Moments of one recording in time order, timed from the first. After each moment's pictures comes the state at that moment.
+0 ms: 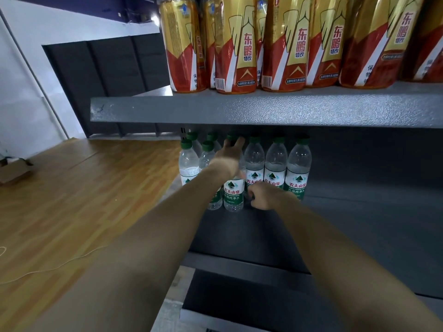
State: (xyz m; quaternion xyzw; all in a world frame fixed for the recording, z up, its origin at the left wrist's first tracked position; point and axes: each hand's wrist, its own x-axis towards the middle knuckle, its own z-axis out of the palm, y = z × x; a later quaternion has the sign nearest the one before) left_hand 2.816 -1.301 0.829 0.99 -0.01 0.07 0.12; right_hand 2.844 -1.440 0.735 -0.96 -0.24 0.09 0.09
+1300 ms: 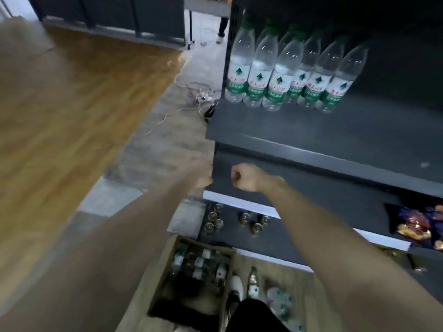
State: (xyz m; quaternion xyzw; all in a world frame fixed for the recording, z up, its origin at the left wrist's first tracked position) left_hand 2.585 -1.122 0.621 0.98 -0.04 -0.14 0.11; right_hand 2.599 -1.309 0.641 -0.95 -0.20 0.21 0.12
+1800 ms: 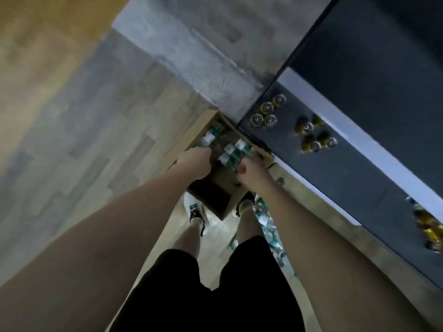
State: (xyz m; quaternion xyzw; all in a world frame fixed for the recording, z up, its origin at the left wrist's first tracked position) left_hand 2.418 -1.086 0.289 0.87 0.21 -0.37 0.23; right_hand 2.496 -1.256 0.294 -0.84 -0.21 0.49 0.10
